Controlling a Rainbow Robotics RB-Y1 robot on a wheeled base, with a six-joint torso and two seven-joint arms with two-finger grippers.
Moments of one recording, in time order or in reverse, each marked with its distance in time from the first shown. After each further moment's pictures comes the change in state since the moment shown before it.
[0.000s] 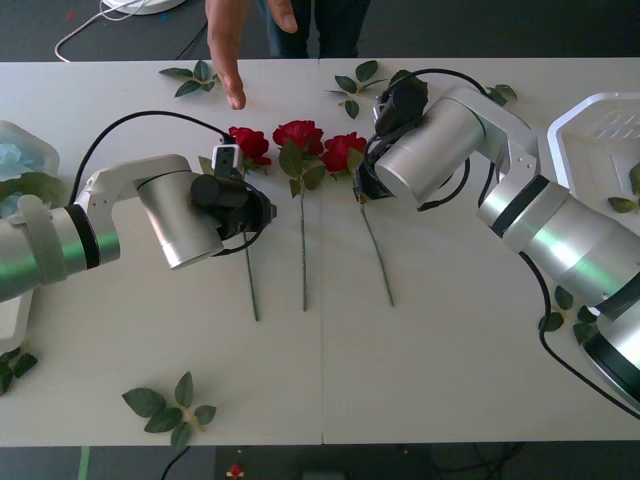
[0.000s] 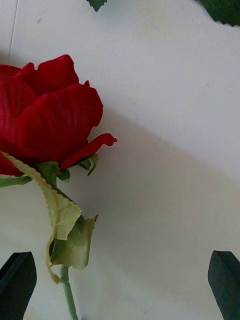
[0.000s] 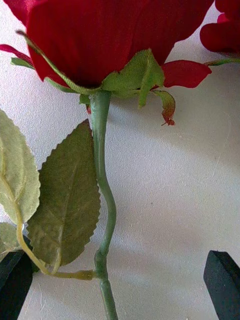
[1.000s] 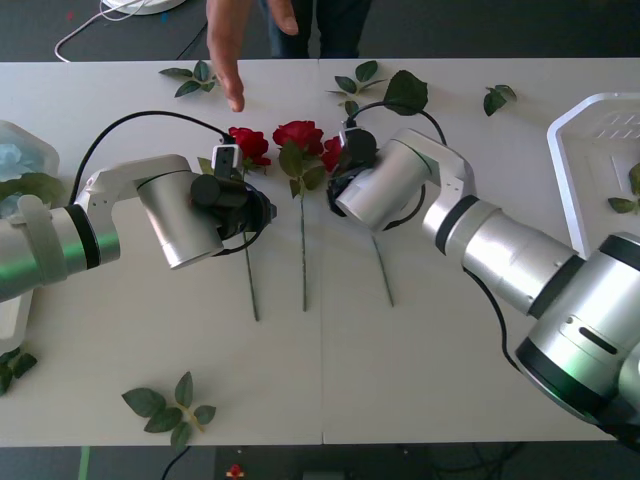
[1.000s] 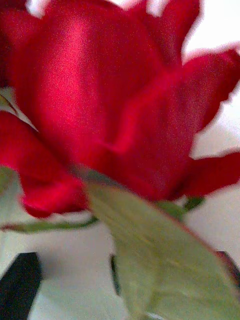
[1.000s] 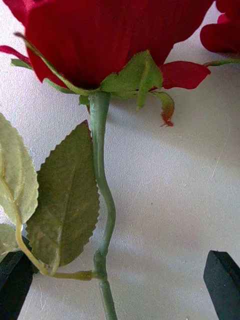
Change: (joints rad) right arm -0.079 0.201 0.079 0.412 0.080 -0.297 0.000; left arm 0.000 0.000 0.000 0.001 0.000 0.000 0.000
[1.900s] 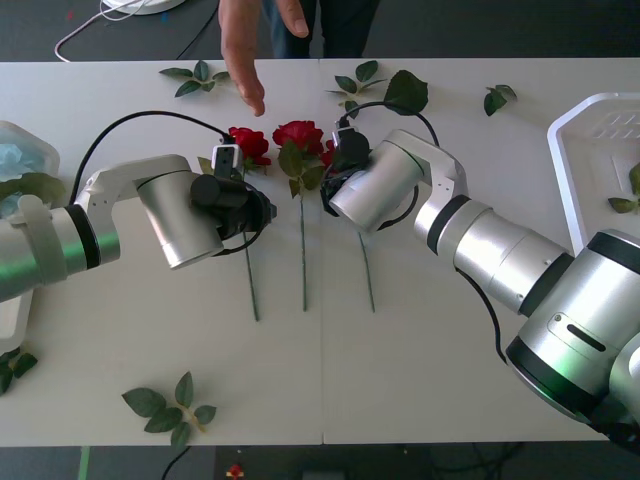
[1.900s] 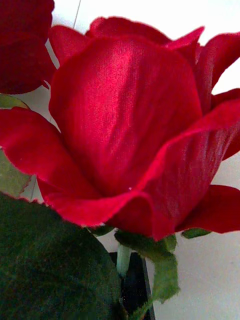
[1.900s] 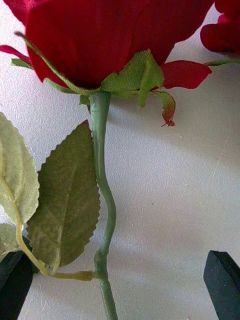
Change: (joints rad) right arm -0.009 0.017 0.007 0.023 0.003 -0.021 -0.001; left arm 0.000 0.000 0.000 0.000 0.000 0.000 0.000
